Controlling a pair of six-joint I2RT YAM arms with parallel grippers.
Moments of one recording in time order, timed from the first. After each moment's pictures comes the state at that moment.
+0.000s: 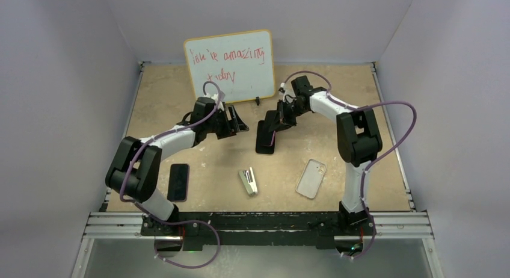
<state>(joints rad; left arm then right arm) -0.38 1.58 0.85 0.07 0.38 -0.70 0.33 2.03 1.46 -0.62 -0.67 0.39</state>
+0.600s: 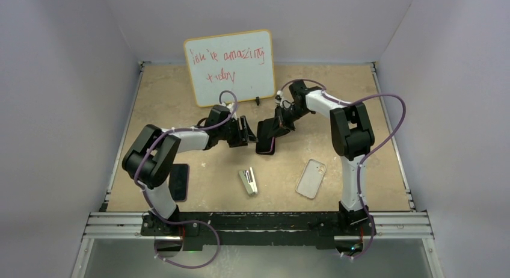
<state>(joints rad) -0.48 1.76 0.85 0.19 0.41 -0.74 0.33 2.16 1.56 -0.80 -0.83 0.33</state>
